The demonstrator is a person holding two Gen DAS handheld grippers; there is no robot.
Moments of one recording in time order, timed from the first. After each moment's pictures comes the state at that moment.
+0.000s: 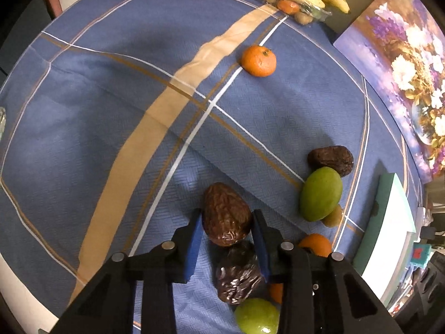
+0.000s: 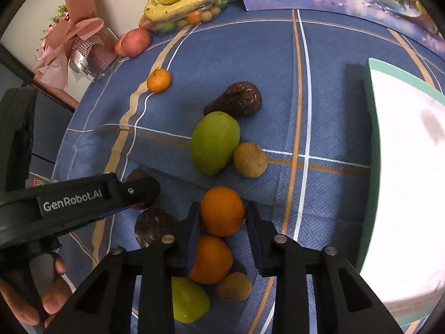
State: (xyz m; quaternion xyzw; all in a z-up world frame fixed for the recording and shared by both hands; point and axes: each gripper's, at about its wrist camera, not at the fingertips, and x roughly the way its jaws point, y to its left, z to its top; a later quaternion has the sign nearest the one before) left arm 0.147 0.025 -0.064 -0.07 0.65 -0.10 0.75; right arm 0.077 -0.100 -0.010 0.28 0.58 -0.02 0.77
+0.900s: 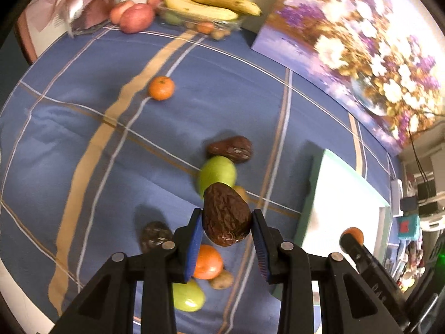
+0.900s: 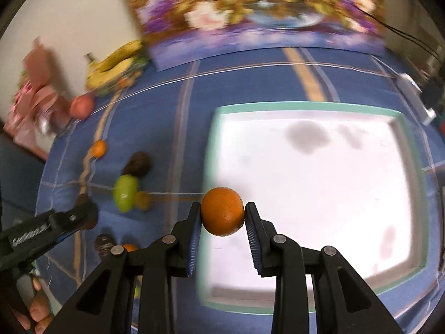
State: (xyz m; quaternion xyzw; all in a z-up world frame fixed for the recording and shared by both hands) left arm 0.088 -0.037 0.002 -0.04 0.60 -0.19 0.78; right arm 0.011 -0.209 0.041 0.29 0.54 -0.18 0.77
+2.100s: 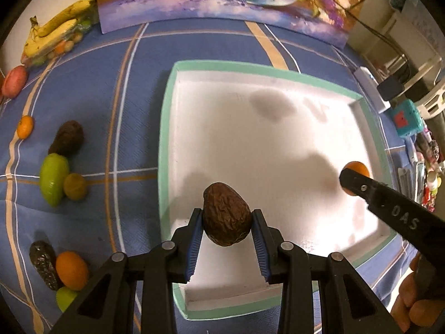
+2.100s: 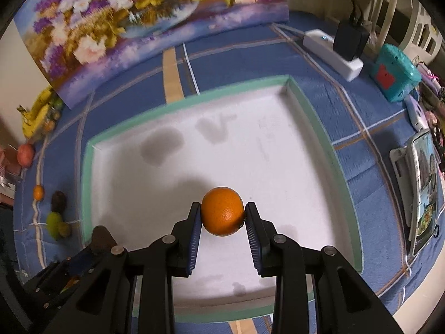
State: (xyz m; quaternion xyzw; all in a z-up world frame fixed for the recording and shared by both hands) left arm 0.007 -0.189 -0.048 0.15 0.58 -0.34 0.72; right arm -0.067 -0.313 0.023 0.32 0.55 -0.31 0.70
